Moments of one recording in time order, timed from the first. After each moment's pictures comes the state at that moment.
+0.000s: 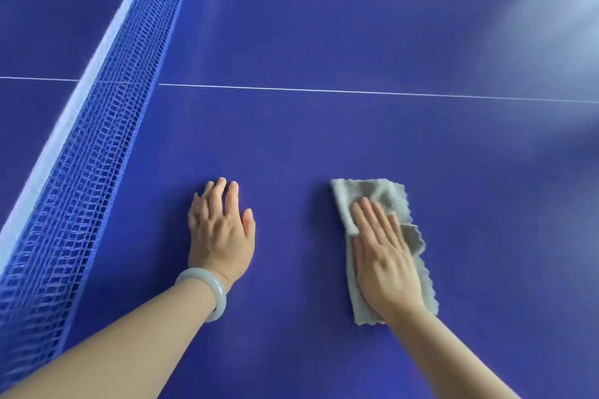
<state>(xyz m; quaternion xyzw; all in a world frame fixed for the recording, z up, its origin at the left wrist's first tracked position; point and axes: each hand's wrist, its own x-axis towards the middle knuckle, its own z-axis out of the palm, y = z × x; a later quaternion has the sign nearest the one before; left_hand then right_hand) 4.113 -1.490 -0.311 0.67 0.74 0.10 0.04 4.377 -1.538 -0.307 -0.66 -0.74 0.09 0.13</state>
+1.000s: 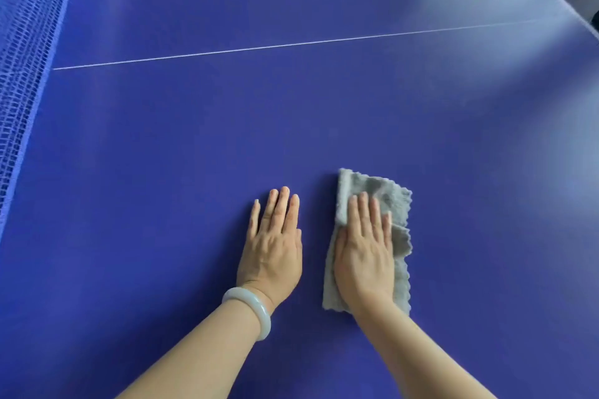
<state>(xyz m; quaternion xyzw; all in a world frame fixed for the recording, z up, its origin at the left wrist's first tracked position) 4.300 -1.632 -0.309 0.84 0.54 0.04 0.08 4.446 -1.679 -0.308 -0.81 -0.56 0.07 0.13</state>
